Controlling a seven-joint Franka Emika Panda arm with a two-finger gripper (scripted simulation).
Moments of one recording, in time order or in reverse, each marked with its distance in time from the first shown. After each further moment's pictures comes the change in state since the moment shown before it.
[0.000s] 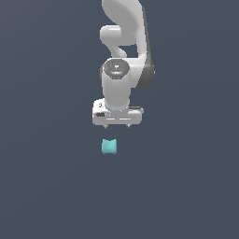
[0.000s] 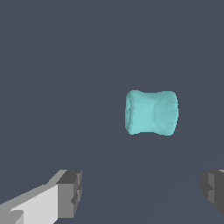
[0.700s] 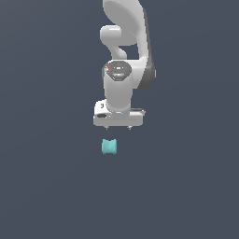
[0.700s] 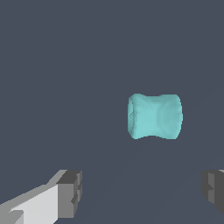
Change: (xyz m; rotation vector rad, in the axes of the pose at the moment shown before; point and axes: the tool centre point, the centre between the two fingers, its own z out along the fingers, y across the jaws) arm 0.006 -0.005 0.003 -0.001 0.011 0.023
